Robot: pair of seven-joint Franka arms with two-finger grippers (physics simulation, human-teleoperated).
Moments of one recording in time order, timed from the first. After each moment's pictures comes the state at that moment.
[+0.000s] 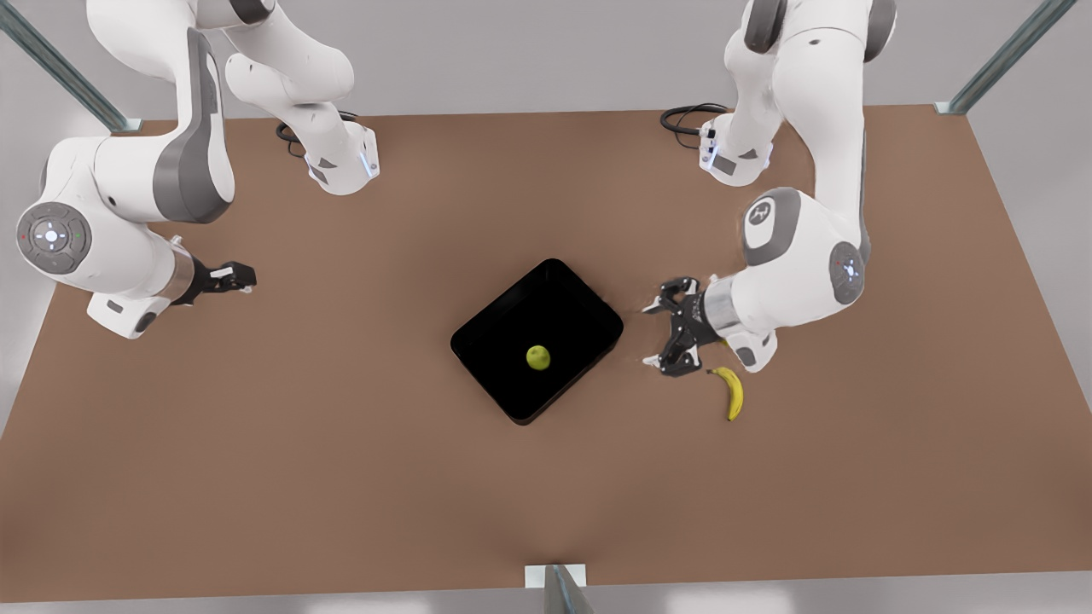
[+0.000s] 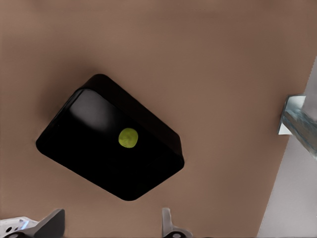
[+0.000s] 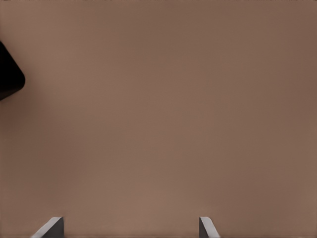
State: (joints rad) left arm -0.57 0.41 0.36 -1.37 -0.65 1.78 -1.53; right arm 0.04 0.16 0.01 -1.49 -0.08 1.39 -0.19
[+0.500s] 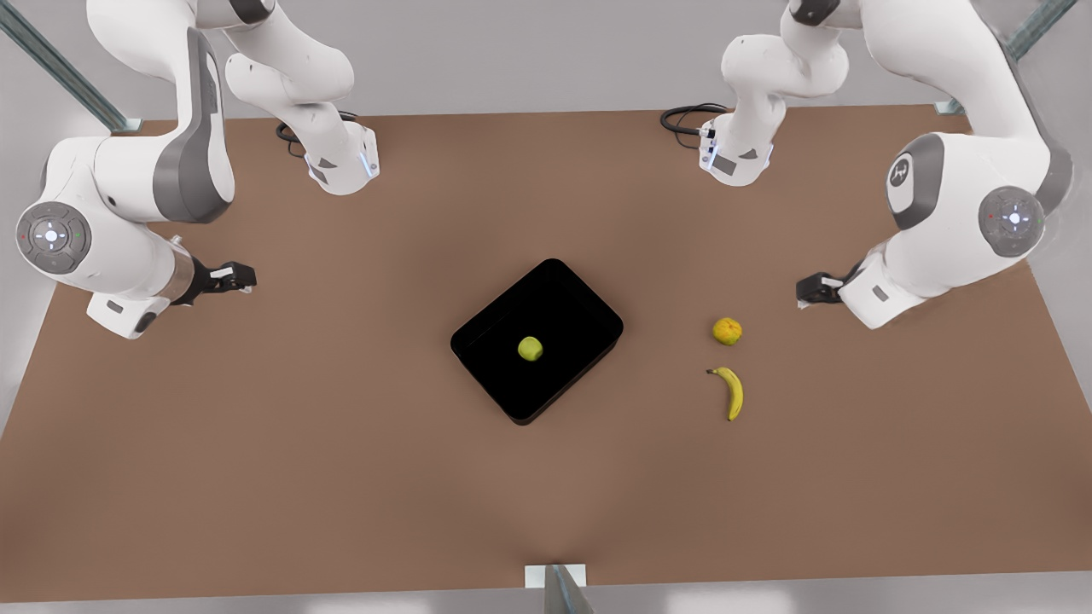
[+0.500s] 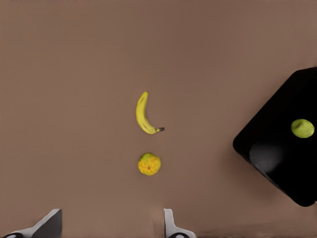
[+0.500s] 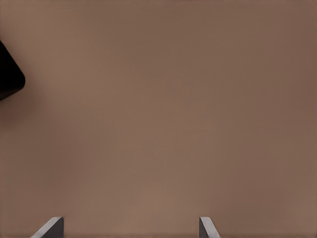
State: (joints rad) left arm -0.18 0.25 0.11 -1.38 -0.08 1.50 0.05; right arm 0.04 0.16 0.01 -1.49 -0.08 1.39 -0.19
